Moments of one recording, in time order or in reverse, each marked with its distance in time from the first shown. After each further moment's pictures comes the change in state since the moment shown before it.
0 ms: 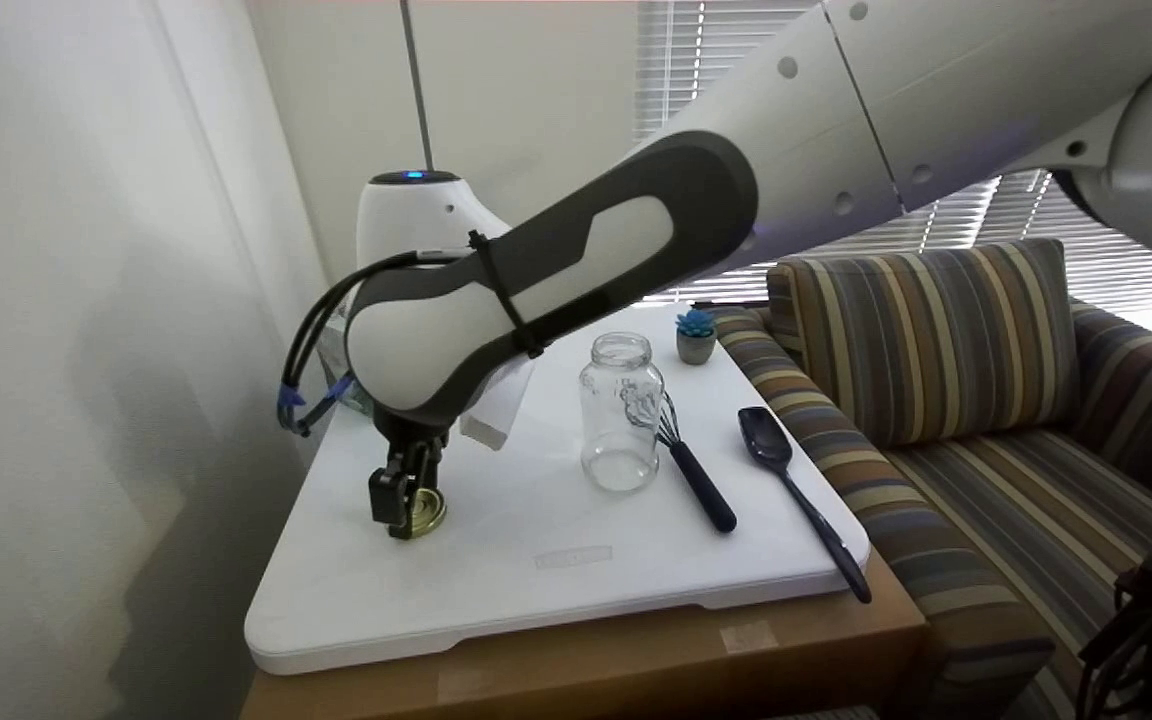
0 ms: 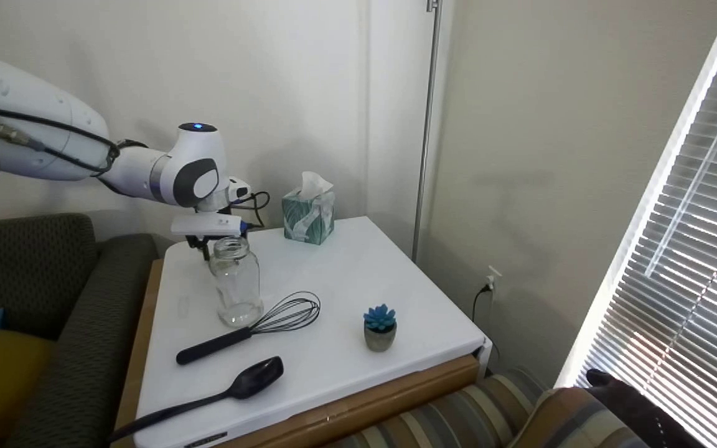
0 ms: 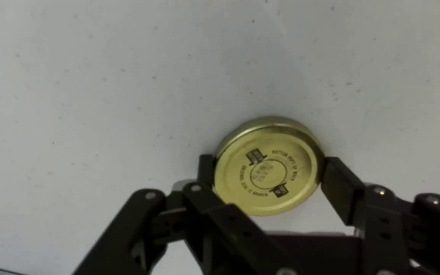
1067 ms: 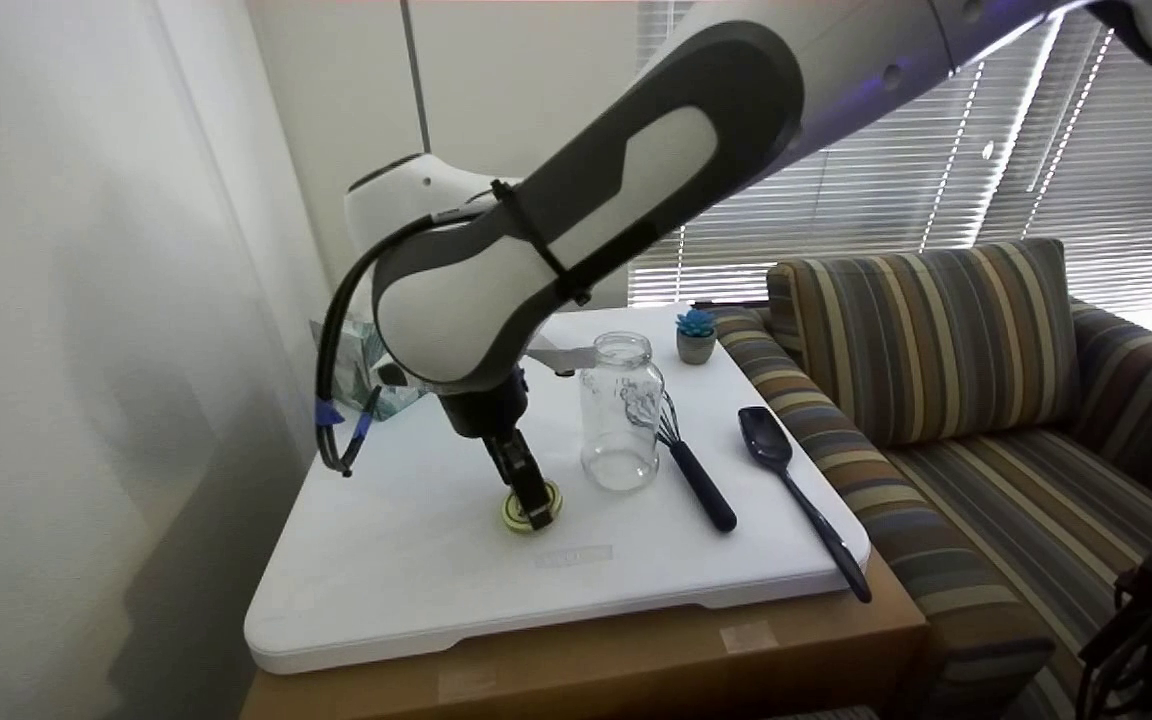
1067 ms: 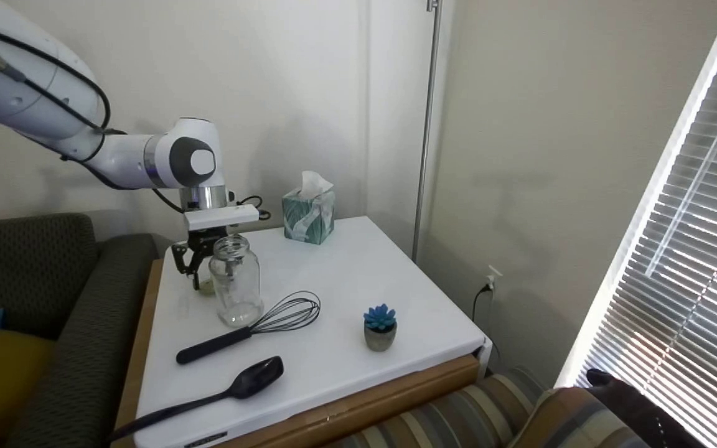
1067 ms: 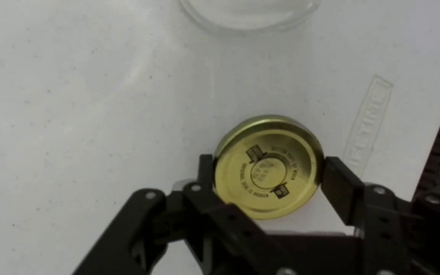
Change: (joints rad) arm -0.015 -0.217 -0.031 -0.302 -0.178 -0.293 -0.454
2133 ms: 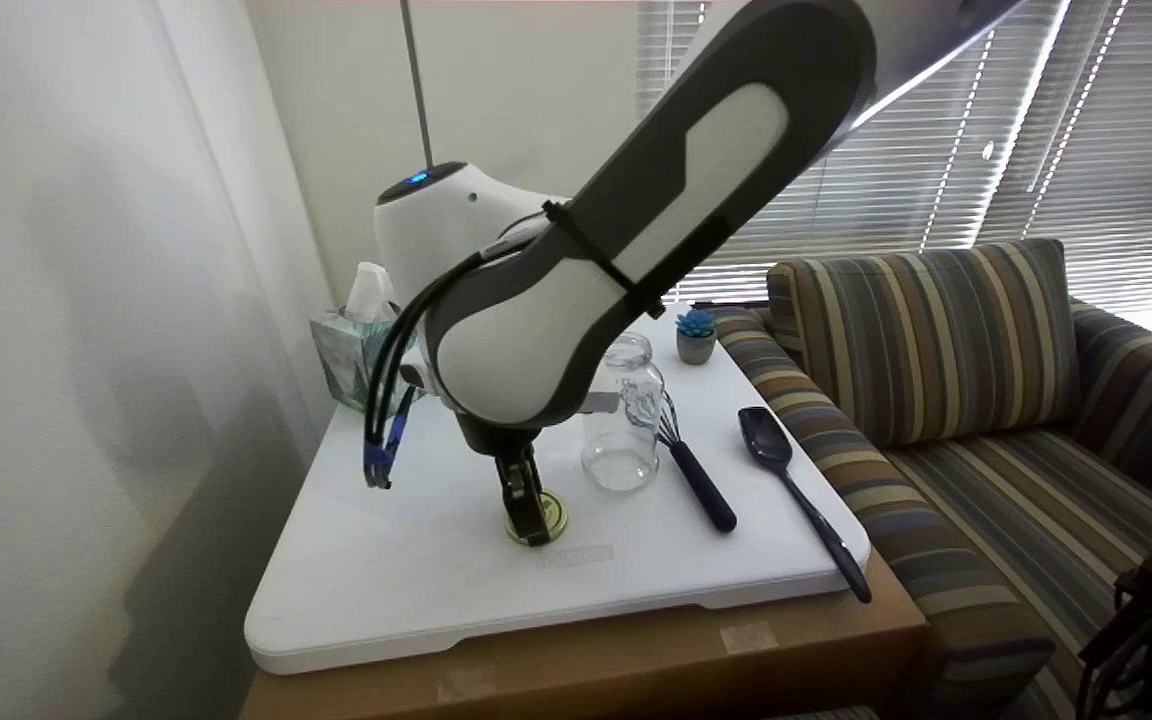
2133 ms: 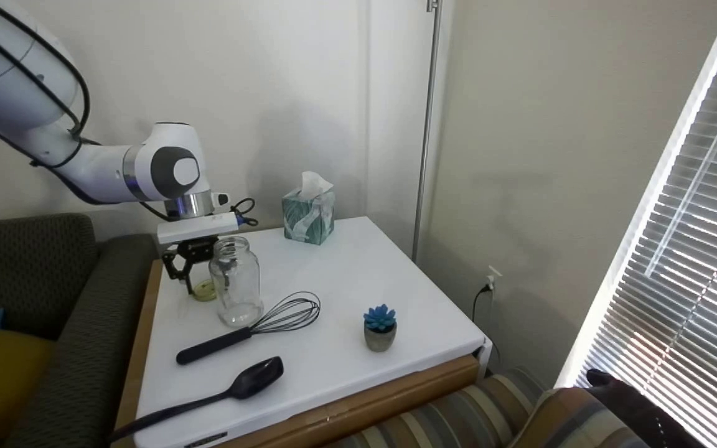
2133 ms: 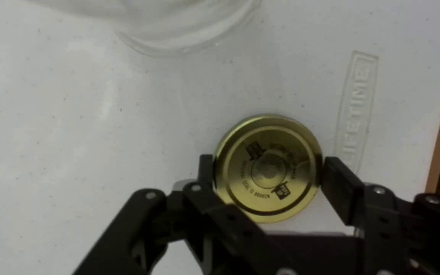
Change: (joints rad) arm 0.013 -0.148 -0.022 -0.312 -0.029 0.270 0.305
